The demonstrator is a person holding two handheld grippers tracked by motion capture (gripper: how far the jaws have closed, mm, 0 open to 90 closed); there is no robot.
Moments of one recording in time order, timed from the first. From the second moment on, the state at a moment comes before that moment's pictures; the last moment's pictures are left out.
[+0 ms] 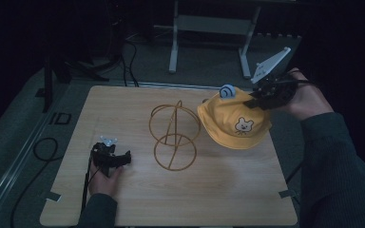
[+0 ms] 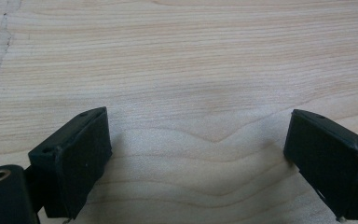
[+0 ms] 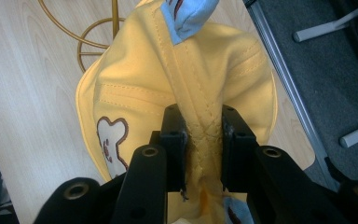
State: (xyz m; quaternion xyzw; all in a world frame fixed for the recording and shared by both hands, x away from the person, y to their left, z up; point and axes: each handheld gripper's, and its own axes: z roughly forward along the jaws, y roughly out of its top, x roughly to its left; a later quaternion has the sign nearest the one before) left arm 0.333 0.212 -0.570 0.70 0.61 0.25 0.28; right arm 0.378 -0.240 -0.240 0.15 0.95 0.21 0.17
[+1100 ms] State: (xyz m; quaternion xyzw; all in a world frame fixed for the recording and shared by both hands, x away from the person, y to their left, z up) left arm 0.334 0.212 -0.570 0.70 0.61 0.25 0.28; right arm 0.378 -0.230 -0.228 0.15 0.94 0.25 0.17
